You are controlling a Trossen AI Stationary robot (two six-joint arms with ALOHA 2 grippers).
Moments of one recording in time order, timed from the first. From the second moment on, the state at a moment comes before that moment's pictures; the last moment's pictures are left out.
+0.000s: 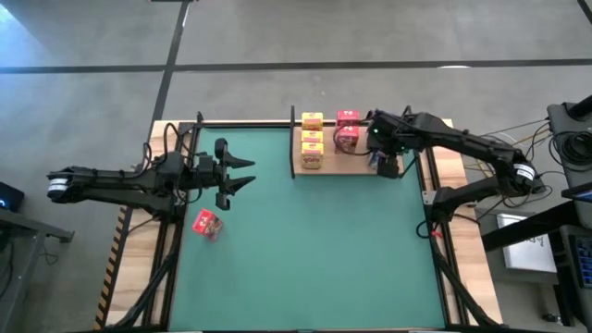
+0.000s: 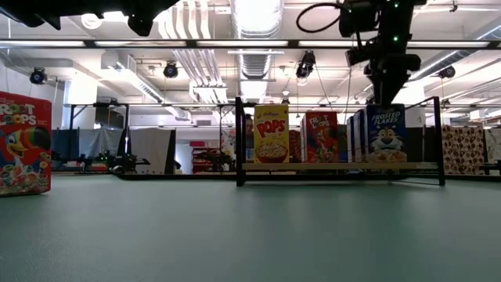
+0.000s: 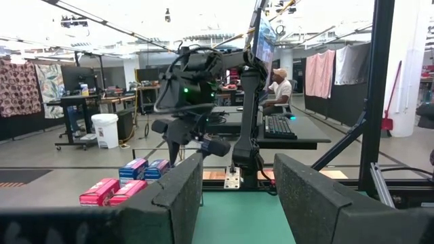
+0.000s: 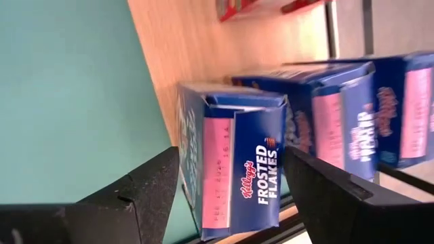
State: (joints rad) left arm 0.07 0.76 0.50 0.46 -0.02 0.04; right arm -0.52 1.28 1.17 -1.18 0.21 -0.33
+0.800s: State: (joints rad) left arm 0.07 0.76 0.50 0.45 -0.02 0.04; right arm -0.46 1.27 1.28 -1.38 0.05 -0.06
